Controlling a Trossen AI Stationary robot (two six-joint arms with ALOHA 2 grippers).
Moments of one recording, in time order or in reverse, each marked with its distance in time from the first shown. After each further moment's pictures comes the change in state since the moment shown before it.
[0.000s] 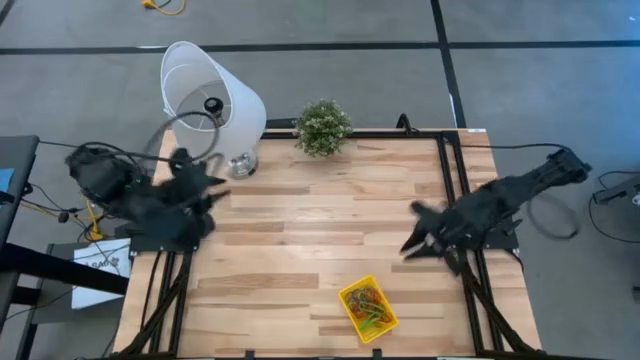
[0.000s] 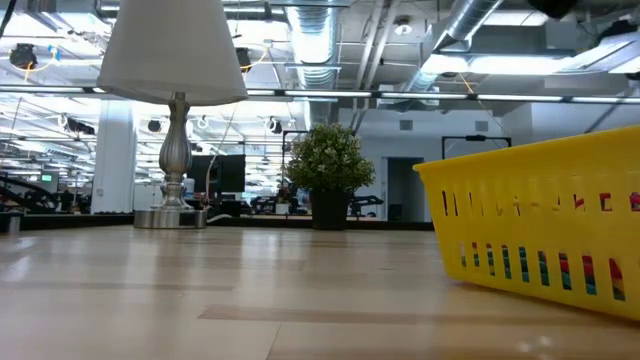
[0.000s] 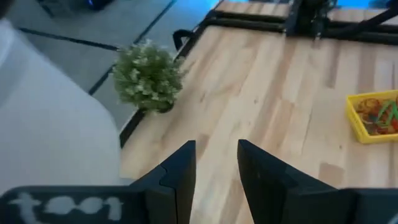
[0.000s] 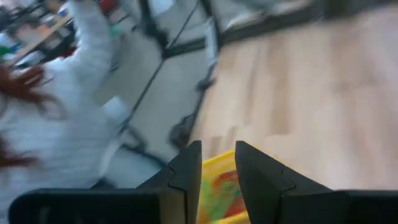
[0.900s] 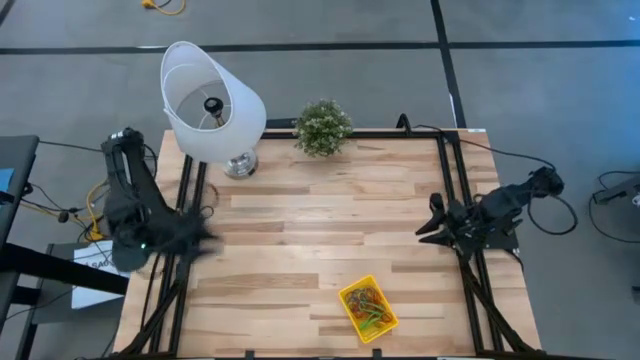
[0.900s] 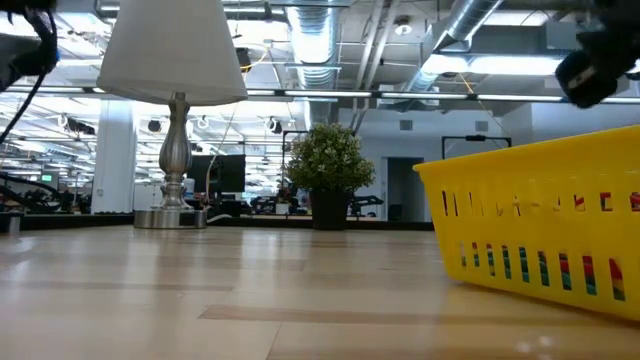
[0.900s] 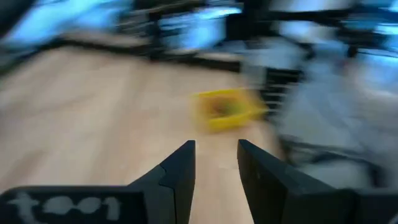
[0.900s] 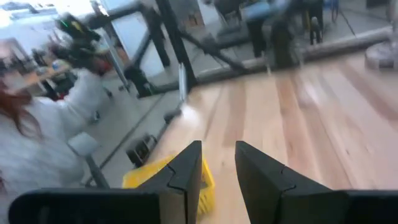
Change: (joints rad) left arm -0.550 -0.519 -1.005 0.948 -0.158 0.010; right arm 0.027 -0.733 -0.560 0.098 0.199 -0.086
